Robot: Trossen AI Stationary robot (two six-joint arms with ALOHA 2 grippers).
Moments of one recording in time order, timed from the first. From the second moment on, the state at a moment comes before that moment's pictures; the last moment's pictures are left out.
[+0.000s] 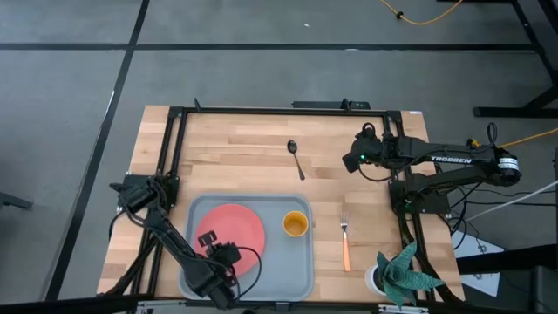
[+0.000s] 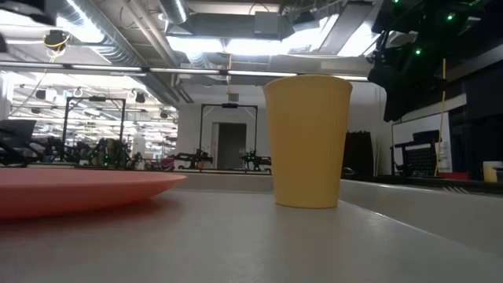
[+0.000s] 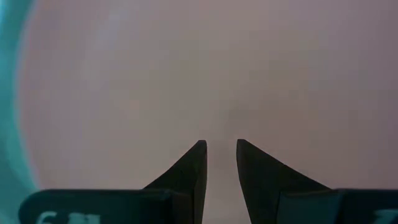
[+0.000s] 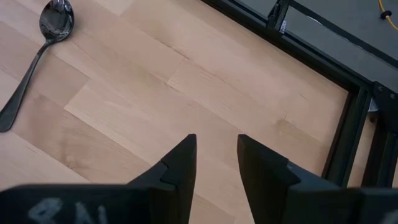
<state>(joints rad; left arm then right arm) -0.85 2.04 1.44 -1.12 -0.40 -1.40 -0.21 1.04 0.77 -0.89 0.57 0.67</state>
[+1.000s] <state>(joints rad) -0.89 2.05 1.53 -1.03 -0.28 -1.38 -0.21 1.04 0.77 -0.89 0.57 0.67</state>
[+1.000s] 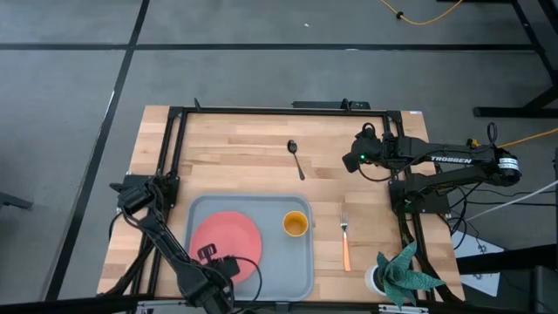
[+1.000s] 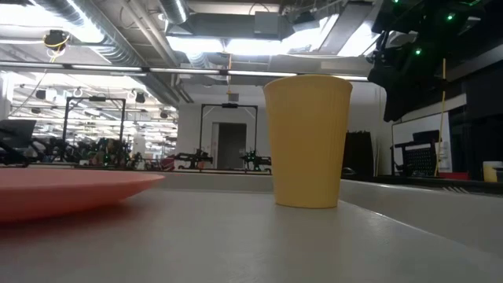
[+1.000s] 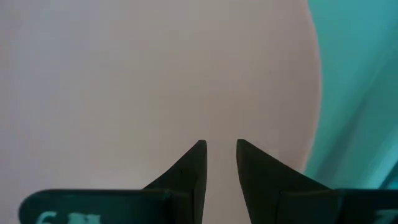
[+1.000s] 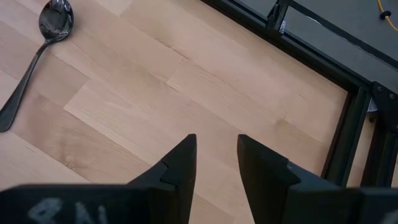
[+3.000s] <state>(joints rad) -0.30 0.69 0.41 -0.48 -0.62 -0.67 -0.21 1.04 0.76 -0.86 0.53 0.76</state>
